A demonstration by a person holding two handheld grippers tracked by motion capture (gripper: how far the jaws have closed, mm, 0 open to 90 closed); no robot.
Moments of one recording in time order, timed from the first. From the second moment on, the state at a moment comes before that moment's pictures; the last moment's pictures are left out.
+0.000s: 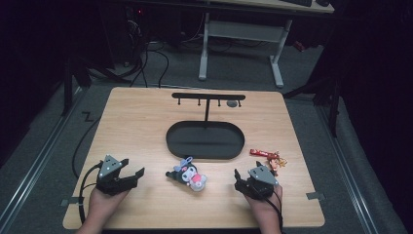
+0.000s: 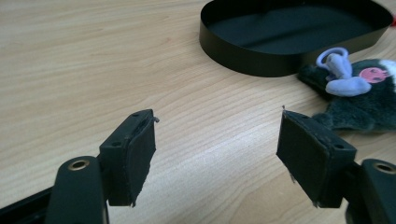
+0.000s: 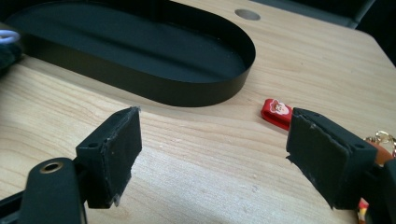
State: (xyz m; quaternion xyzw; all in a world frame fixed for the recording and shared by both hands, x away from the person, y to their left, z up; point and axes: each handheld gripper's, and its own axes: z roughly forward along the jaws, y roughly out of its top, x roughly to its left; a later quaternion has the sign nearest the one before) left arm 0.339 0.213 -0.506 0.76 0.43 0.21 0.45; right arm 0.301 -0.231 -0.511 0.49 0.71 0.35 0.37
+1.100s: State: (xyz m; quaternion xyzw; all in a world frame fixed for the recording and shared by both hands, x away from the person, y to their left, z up) left arm 0.345 0.207 -0.510 0.78 0.41 0.21 0.43; right arm 0.301 -0.240 -0.515 0.50 0.72 0.37 0.31
